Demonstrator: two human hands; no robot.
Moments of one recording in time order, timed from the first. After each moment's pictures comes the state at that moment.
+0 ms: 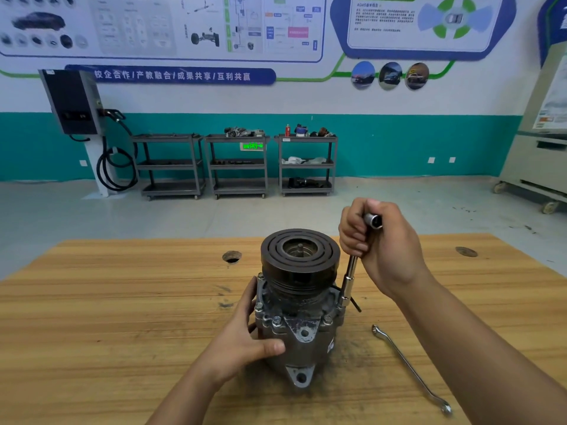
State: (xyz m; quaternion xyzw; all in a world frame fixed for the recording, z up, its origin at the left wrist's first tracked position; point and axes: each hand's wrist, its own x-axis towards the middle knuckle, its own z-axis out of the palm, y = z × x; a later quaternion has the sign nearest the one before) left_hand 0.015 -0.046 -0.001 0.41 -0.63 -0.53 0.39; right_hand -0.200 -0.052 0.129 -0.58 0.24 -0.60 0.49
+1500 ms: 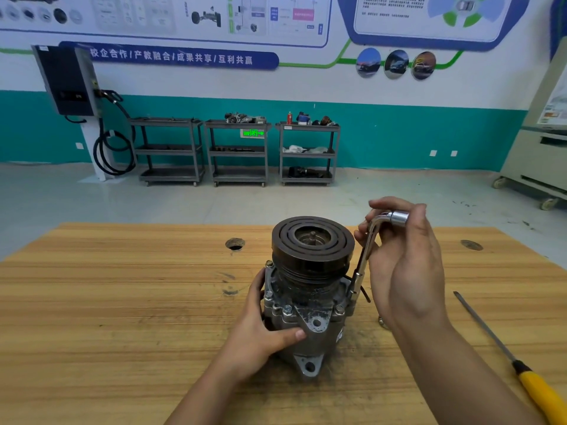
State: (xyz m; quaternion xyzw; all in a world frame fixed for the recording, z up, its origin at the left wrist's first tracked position) left_hand 0.003 -0.052 -0.027 0.43 -0.61 -0.49 0.45; right_hand -0.178 -0.027 0.097 -0.48 0.21 -0.76 0.38
